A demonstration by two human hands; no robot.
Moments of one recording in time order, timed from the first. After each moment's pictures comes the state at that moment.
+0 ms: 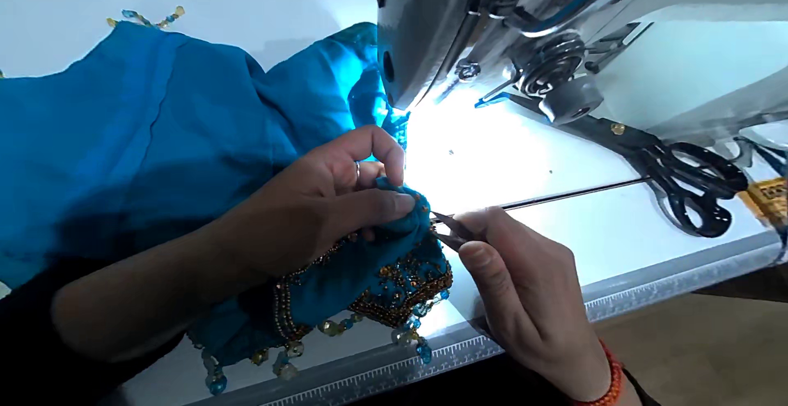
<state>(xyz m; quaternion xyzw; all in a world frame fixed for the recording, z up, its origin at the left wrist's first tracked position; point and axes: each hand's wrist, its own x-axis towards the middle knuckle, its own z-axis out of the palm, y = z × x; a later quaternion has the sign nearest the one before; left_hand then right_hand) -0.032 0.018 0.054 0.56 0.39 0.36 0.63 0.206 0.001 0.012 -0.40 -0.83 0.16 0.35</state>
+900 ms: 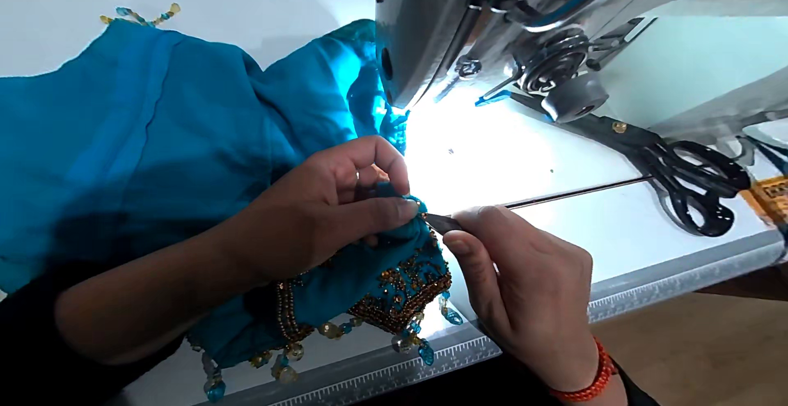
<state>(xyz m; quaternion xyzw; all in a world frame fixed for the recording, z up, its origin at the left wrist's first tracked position) -0.031 0.017 0.049 0.59 0.41 0.35 0.60 0.197 0.002 0.012 -0.42 -0.84 0.00 0.34</state>
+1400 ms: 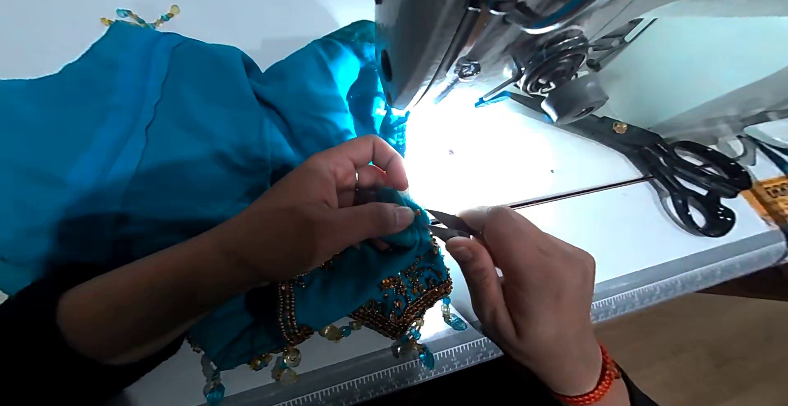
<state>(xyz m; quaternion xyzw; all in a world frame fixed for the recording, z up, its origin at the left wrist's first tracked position) -0.032 0.020 0.047 0.57 0.41 0.35 0.62 0.199 0.001 0.012 -0.43 -0.83 0.01 0.34</state>
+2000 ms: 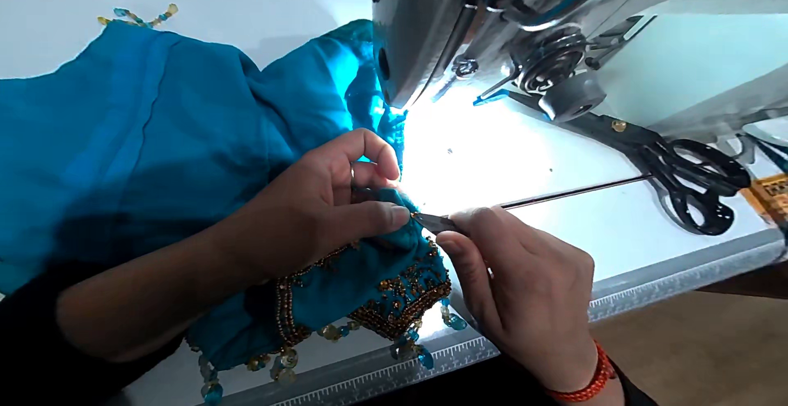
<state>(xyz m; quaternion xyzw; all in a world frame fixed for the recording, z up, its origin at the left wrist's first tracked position) -0.032 0.021 0.045 0.56 0.43 0.35 0.61 0.195 0.001 0.011 -0.43 -0.84 -0.04 0.32</state>
